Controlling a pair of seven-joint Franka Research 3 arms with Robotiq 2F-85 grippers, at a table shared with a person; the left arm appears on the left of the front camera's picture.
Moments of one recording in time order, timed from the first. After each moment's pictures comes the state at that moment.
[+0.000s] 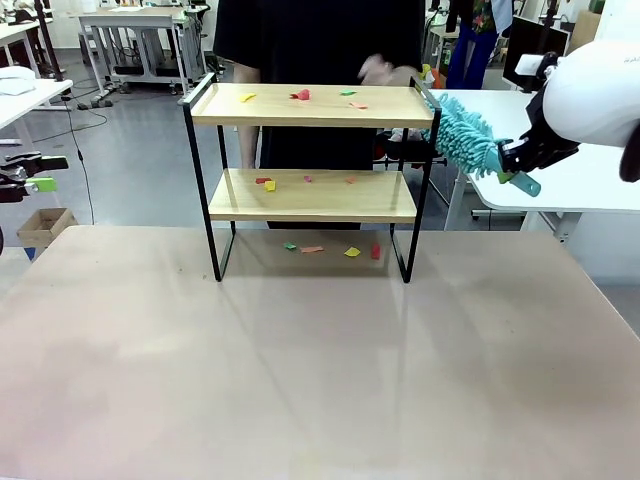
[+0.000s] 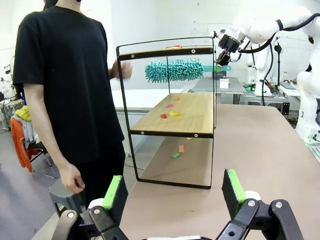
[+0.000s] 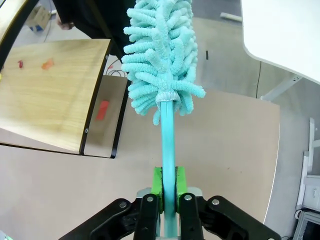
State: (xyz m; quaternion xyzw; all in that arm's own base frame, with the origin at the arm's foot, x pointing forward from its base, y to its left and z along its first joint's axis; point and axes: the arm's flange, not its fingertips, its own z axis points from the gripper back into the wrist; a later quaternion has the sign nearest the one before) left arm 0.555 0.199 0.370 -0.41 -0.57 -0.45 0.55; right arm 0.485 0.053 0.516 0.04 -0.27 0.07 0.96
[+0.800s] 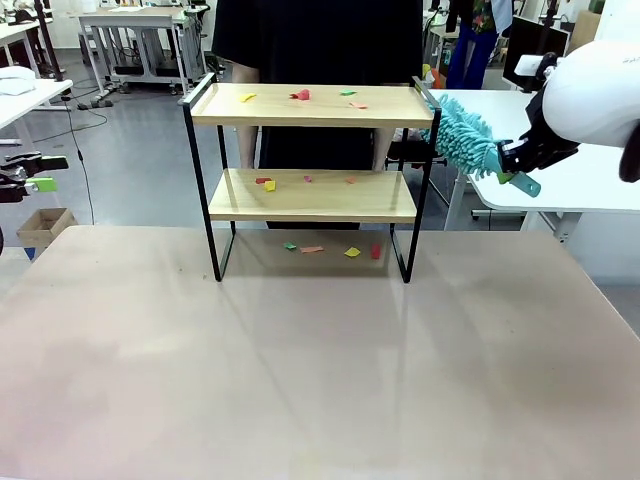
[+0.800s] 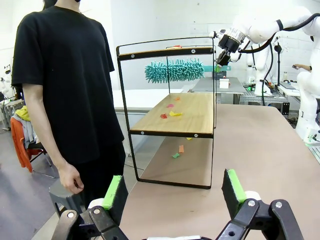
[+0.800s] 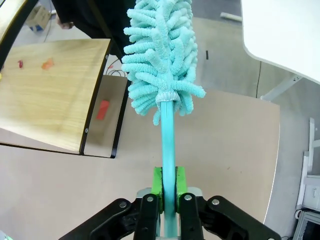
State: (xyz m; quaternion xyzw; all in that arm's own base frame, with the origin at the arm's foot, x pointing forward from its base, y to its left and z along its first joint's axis) left arm 0.555 0.199 0.370 -0.41 -0.57 -0.45 0.55; right arm 0.485 0.053 0.516 0.04 -0.27 0.07 0.96
